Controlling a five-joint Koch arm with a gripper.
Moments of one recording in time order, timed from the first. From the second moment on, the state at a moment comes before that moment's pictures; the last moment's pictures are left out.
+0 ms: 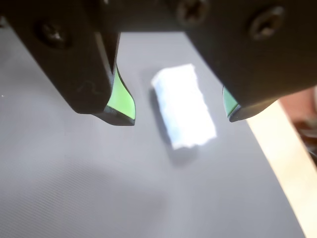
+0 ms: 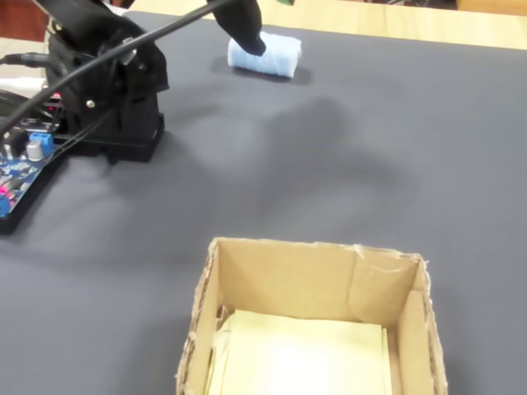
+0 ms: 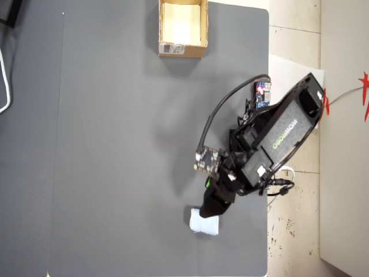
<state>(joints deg) -46.8 124.4 133.5 53.3 110.2</state>
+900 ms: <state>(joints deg) -57.9 96.2 116.2 58.7 113.8</state>
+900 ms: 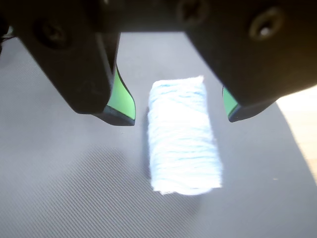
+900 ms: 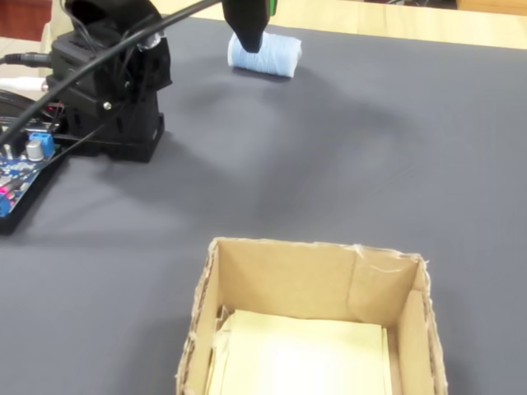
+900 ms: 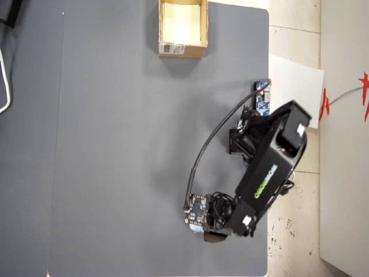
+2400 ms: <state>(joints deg) -49.7 110.0 128.5 47.8 99.2</state>
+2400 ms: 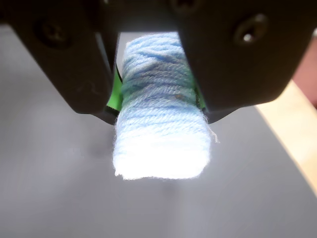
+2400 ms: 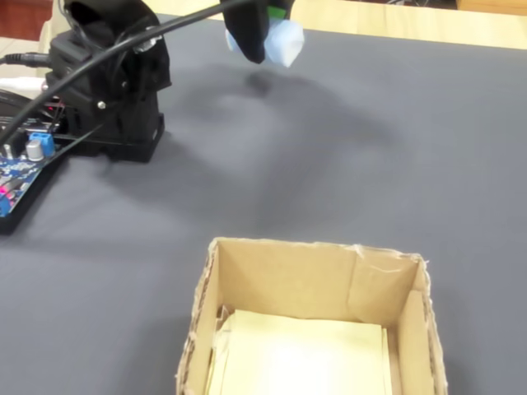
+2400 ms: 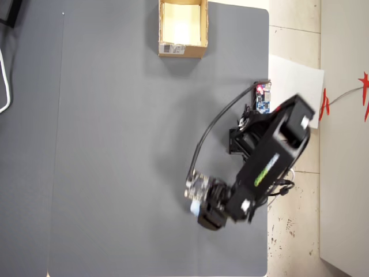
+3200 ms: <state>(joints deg) -15.7 130.7 148.2 8.0 86.6</state>
